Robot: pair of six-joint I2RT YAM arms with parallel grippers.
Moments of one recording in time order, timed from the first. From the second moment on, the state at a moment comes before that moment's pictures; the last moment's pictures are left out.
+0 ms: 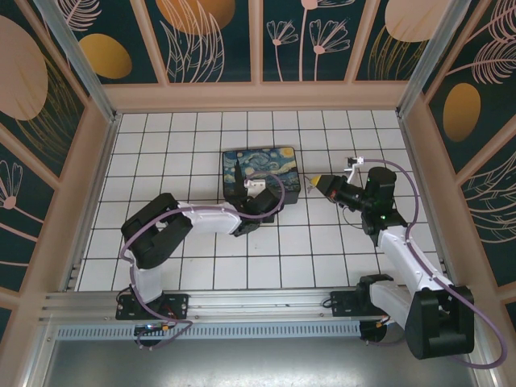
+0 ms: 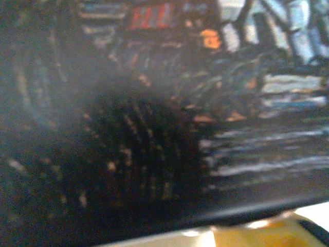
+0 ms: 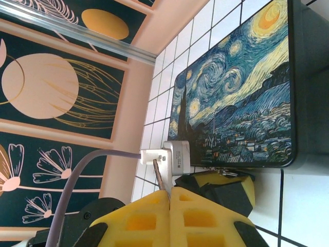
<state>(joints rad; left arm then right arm) -0.95 1.90 1.05 -0.14 -0.40 -0.85 0.13 1.00 0.52 0.15 -0.79 0.90</state>
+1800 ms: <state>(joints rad) -1.06 2.23 1.56 -0.65 -0.74 -1.19 -0.10 1.06 0.61 0.06 -0.71 0.76</state>
